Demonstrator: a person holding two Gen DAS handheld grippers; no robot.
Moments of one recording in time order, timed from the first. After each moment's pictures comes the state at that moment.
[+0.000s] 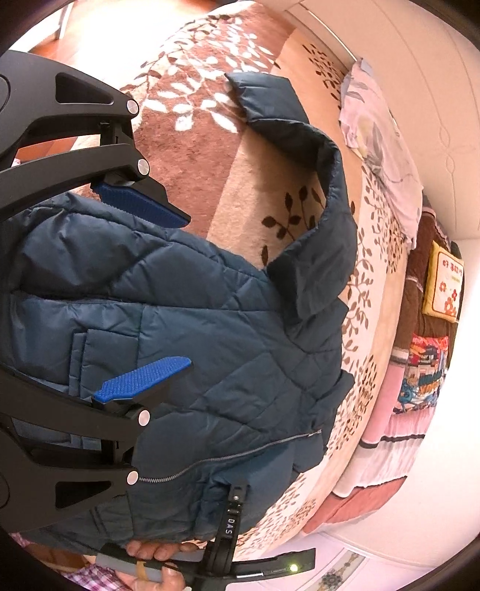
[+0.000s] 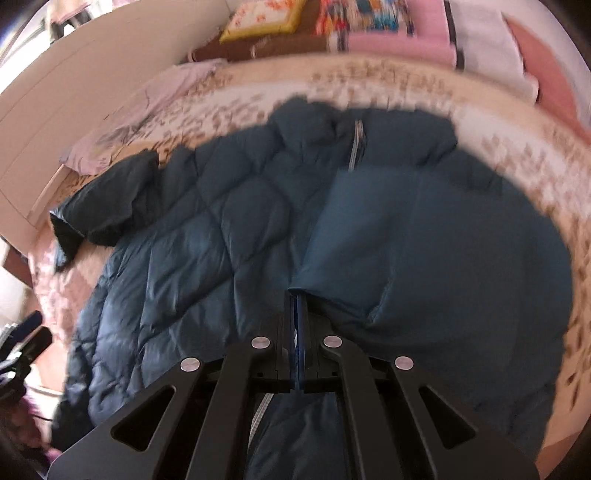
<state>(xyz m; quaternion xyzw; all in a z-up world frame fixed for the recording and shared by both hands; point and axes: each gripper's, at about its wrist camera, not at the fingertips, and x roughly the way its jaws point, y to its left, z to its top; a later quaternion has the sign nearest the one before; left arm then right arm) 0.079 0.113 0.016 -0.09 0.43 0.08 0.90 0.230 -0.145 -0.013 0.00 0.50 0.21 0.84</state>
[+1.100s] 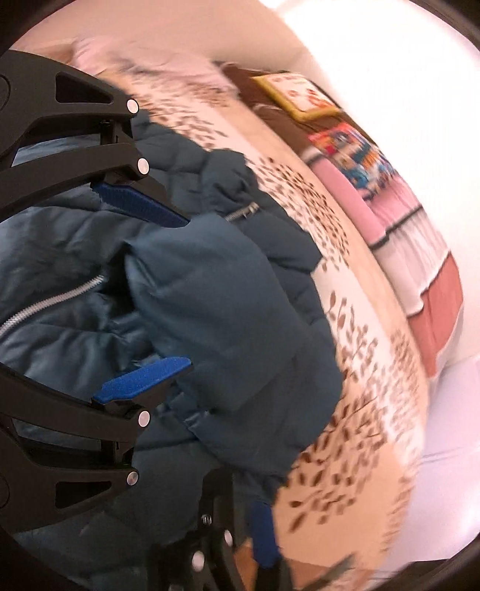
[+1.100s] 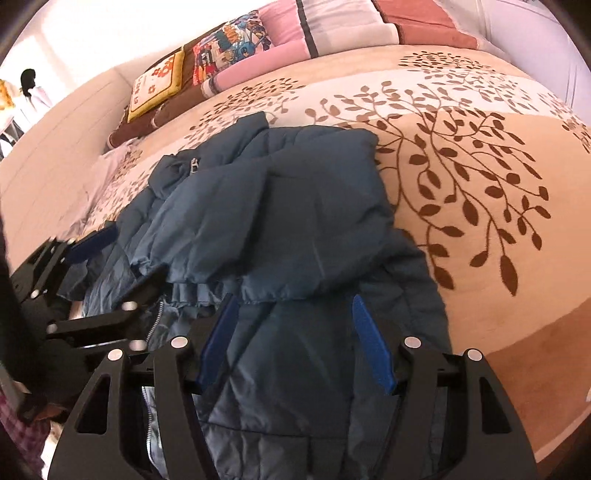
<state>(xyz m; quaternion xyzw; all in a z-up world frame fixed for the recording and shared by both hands) 0.198 -0.198 0.016 0.31 0.36 -0.14 0.87 0.168 -0.334 -0.004 0.14 0.46 0.07 0.87</state>
